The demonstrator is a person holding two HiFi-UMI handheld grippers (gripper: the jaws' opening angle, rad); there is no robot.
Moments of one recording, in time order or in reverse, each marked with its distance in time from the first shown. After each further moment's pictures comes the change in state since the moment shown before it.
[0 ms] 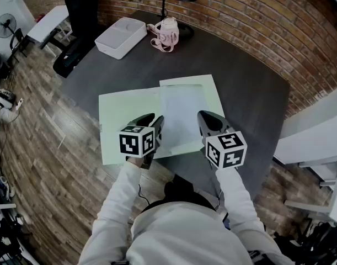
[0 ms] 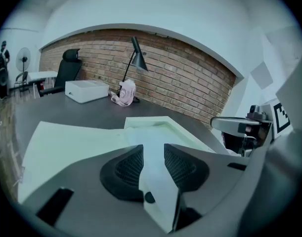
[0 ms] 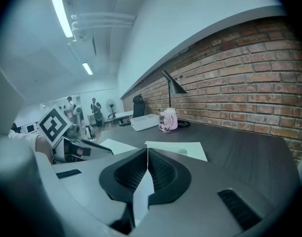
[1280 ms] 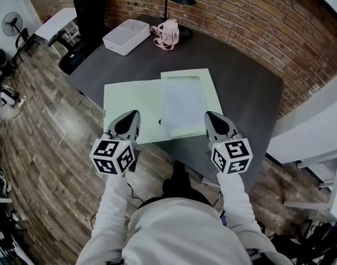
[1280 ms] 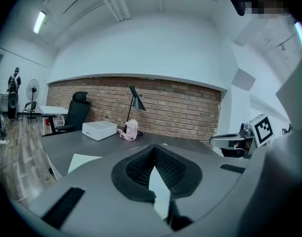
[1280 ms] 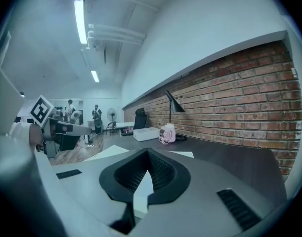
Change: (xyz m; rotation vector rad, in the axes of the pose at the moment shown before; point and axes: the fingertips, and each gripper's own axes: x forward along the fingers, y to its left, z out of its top) left arm -0.159 -0.027 0.020 0.151 -0.379 0.095; right arm -0.099 0.029 0.000 -0.087 -0.174 -0.033
